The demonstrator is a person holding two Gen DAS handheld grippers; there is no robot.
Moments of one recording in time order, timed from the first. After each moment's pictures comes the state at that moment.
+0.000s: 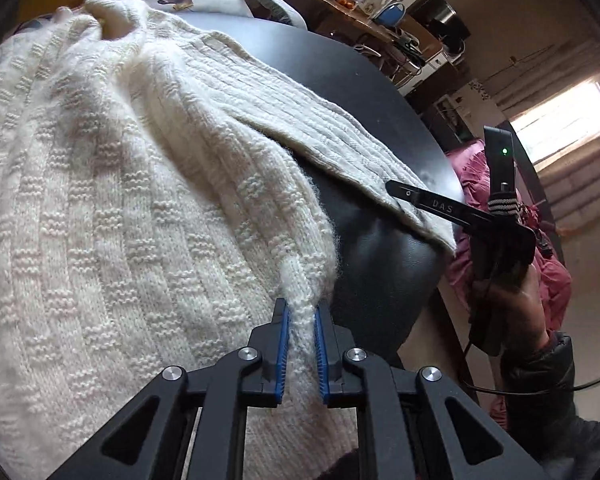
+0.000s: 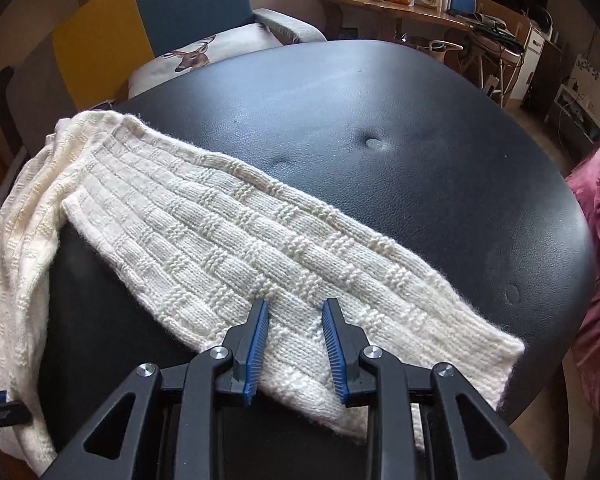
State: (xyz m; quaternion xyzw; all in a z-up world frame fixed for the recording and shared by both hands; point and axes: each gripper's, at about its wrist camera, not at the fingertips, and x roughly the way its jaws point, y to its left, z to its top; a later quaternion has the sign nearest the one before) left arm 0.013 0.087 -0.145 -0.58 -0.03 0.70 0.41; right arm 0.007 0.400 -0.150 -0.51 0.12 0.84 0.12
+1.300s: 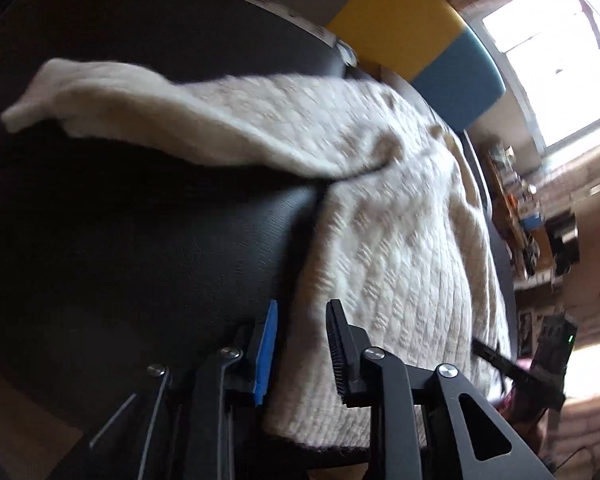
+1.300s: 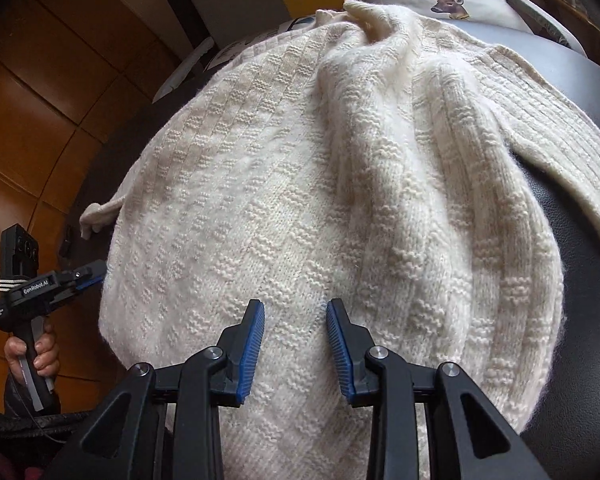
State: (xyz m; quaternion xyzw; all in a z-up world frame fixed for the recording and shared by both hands) left arm 0.050 -0.258 -0.165 -0.51 -0.31 0.80 0.07; right arm -0.014 0.153 -0.140 -0.56 0.09 0.79 -0.22
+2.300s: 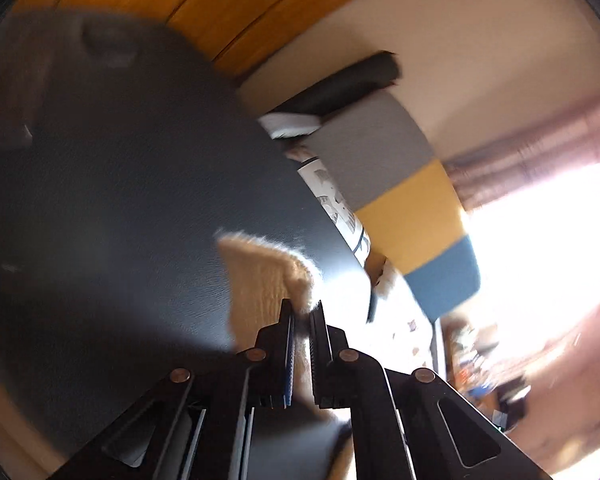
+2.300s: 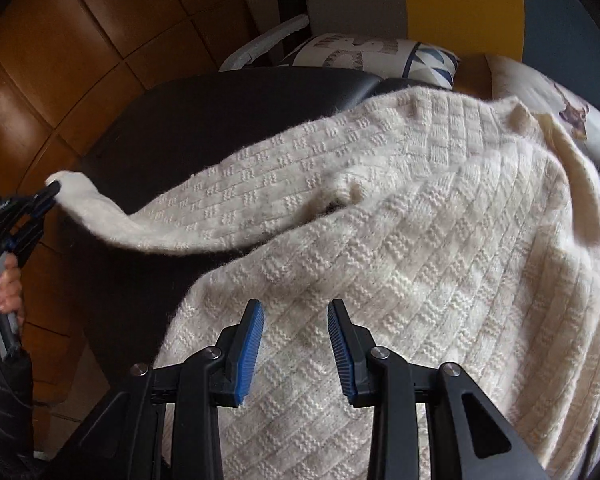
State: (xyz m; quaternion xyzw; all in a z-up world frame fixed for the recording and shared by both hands) left arm 0.072 -0.443 -0.123 -0.30 -0.43 0.85 -0.02; right arm -0.094 -0.026 -0.121 -0.55 -0.02 0.78 -0.30
